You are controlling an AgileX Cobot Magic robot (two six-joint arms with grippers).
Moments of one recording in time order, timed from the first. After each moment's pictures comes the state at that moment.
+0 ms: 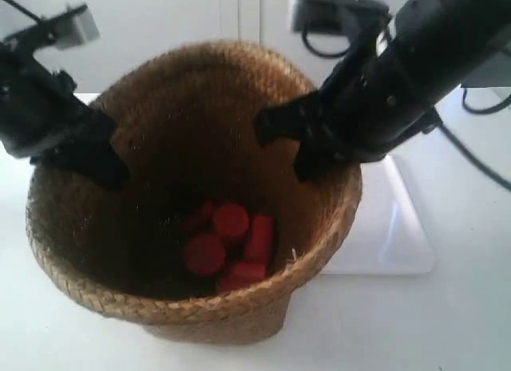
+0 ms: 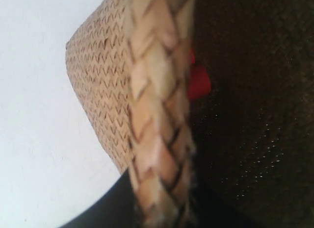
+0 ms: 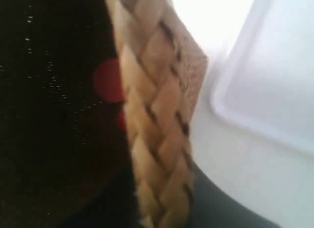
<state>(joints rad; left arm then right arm) -0.22 1.36 -1.20 -0.53 1.16 0.37 0.45 1.41 -1.28 0.19 1.02 0.15</state>
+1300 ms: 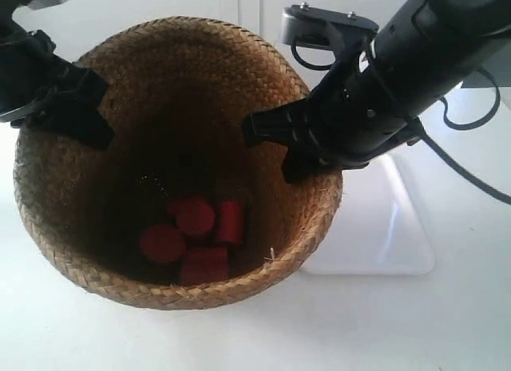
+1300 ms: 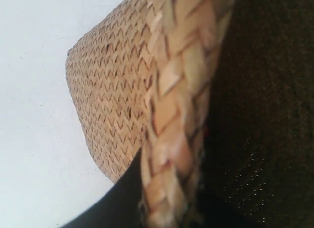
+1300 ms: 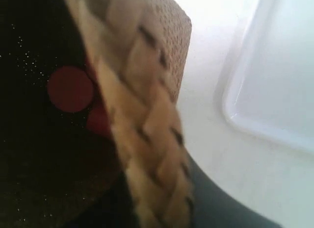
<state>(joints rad) -0.22 1.33 -1.27 -0.41 1.11 0.23 0.47 1.44 -1.24 0.20 0.94 0.20</state>
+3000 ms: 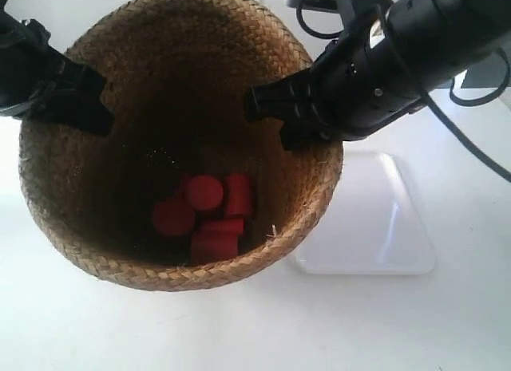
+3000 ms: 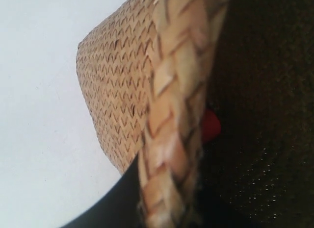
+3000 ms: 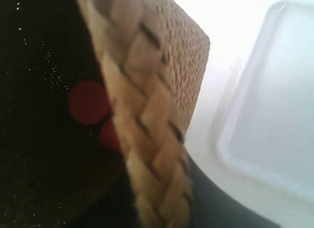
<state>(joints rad) -0.23 1.29 -1.22 -0.41 1.00 0.27 0.48 1.40 -1.24 0.14 0.83 0.18</state>
